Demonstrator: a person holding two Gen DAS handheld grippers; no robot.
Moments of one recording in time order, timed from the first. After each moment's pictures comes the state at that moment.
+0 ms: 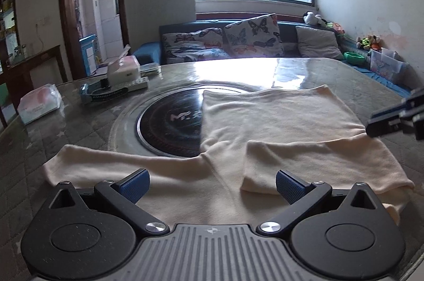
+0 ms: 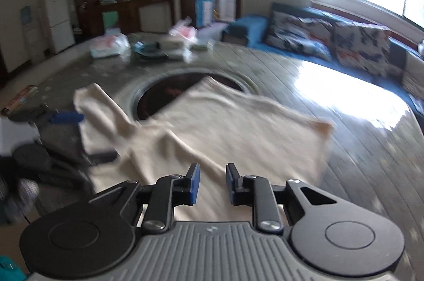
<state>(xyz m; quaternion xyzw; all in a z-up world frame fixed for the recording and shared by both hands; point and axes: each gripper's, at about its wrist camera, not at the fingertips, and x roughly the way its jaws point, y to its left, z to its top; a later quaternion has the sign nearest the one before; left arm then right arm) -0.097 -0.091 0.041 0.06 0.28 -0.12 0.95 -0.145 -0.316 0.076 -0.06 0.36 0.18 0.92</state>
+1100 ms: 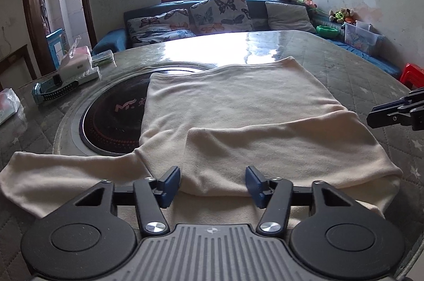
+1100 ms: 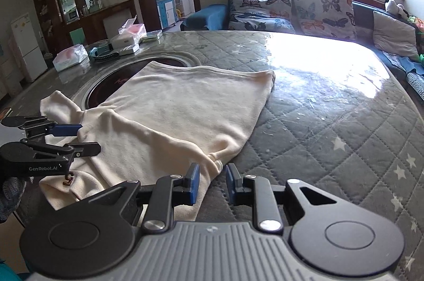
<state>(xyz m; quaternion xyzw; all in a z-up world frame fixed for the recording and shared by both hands) -0.074 -0.134 0.016 0.09 0.33 -0.18 0.92 -0.156 -0.399 0.036 0.02 0.37 0.12 0.92</state>
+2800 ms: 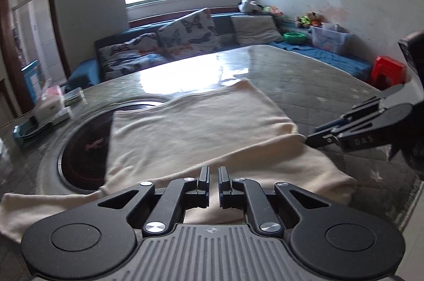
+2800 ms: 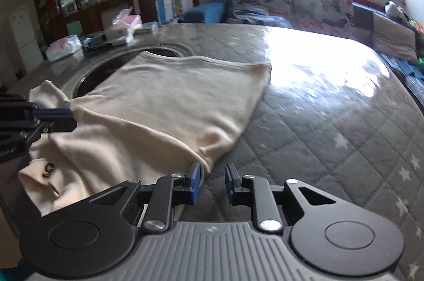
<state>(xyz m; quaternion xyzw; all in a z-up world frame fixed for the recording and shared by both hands) -0.100 -0.176 0.041 0.13 0.28 -0.25 0.92 -0.143 -0.398 0.015 0.00 0.38 0.11 0.92</state>
